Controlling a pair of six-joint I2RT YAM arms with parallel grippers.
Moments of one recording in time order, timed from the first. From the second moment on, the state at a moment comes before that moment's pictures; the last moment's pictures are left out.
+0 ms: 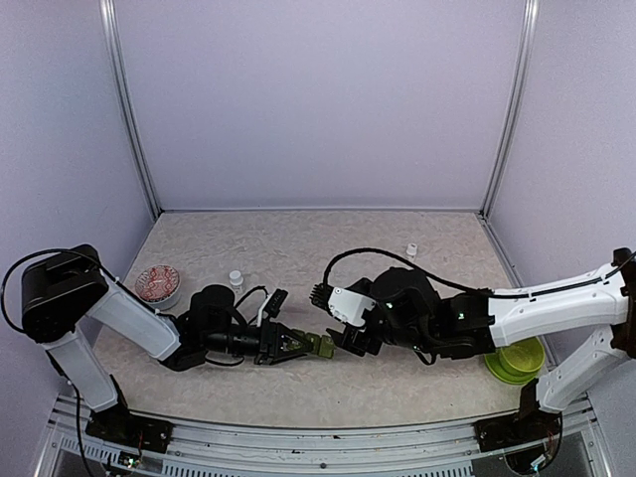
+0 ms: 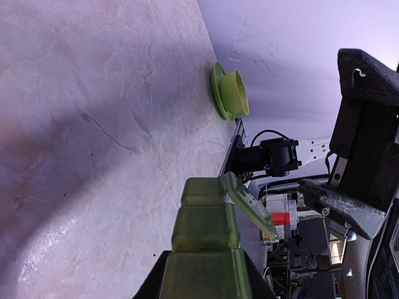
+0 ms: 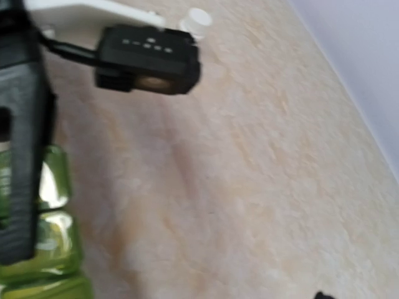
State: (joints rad) left arm -0.88 1.69 0.47 0.92 0.60 -1.05; right arm 1.22 1.43 0.87 0.02 0.38 -0.36
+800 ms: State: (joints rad) left arm -0.89 1.71 0.47 0.92 0.60 -1.05; right arm 1.21 1.41 0.84 0.04 0.24 -0.32
